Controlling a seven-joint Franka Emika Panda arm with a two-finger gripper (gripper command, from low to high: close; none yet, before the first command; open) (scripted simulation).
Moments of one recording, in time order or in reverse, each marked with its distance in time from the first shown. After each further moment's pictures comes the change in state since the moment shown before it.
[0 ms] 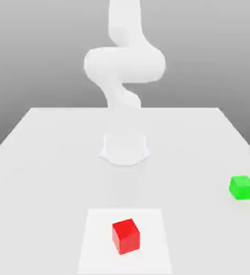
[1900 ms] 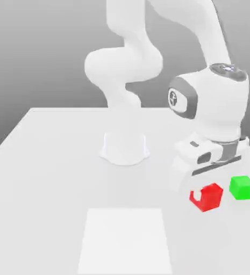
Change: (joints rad) arm 0.439 0.728 0.138 -0.335 -0.009 0.345 0.118
